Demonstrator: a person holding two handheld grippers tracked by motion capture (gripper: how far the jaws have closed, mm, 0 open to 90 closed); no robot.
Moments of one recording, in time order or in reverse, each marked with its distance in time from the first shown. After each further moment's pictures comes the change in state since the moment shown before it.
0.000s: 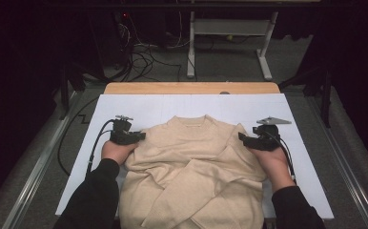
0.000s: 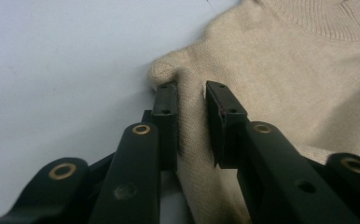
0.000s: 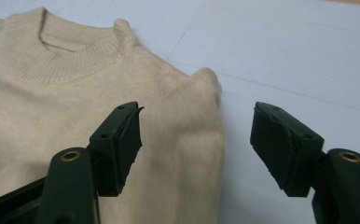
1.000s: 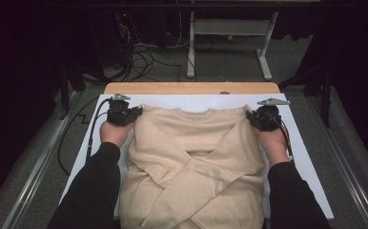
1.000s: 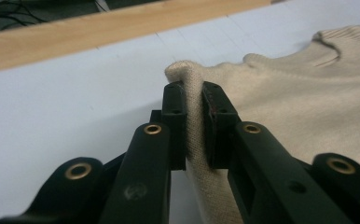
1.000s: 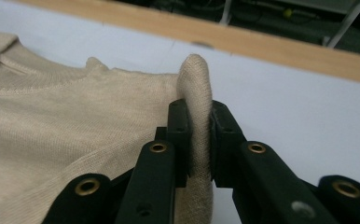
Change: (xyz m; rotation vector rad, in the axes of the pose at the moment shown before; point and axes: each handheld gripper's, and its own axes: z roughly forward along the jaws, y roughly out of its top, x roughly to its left) left arm -0.010 0.062 -0.038 -0.235 0.128 0.117; right arm -0.020 0.049 0.008 -0.076 -0.104 -0.026
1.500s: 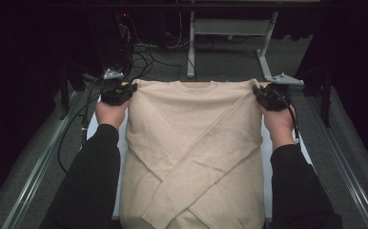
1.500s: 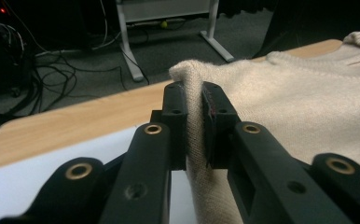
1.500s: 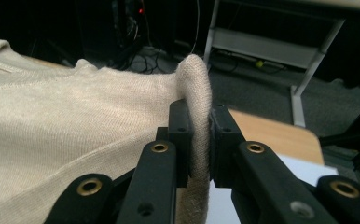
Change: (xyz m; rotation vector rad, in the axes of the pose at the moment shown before) left arm 0.009 0.057 -0.024 -0.140 0.070 0.008; right arm -0.008 0.063 -0.029 -0.174 -0.070 -0.018
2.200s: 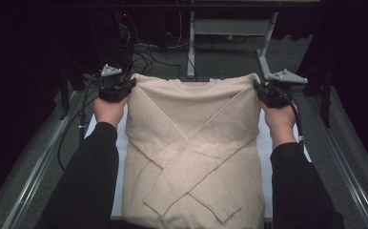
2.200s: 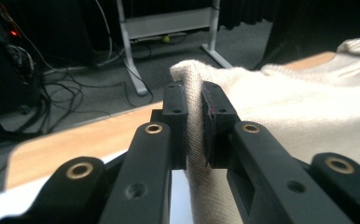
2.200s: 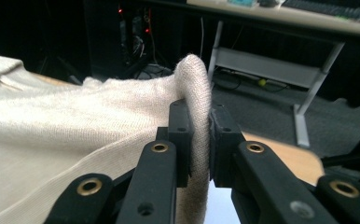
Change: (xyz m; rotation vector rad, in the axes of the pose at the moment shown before) left arm -0.006 -0.005 -0.009 -0.044 -0.007 0.031; right arm 0.002 0.002 -0.006 -0.071 0.027 -0.012
